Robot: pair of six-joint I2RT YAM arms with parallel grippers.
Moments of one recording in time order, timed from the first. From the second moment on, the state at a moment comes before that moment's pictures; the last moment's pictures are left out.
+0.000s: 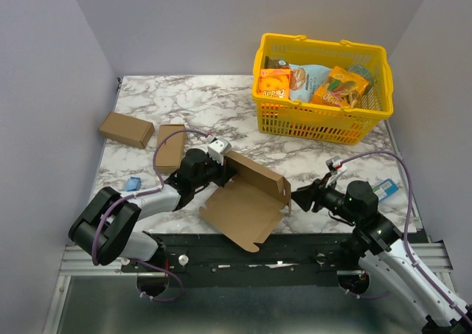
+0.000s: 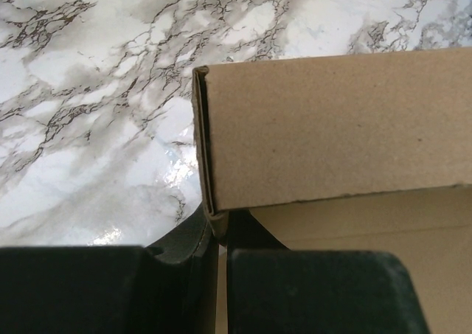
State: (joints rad) left arm -0.59 1.37 0.45 0.54 0.29 -0.21; right arm 0.56 0.35 0.31 -0.24 -0.26 0.44
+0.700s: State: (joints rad) left arm -0.56 1.37 0.45 0.54 0.32 -0.22; right arm 0.56 0.34 0.37 -0.24 -0.41 0.40
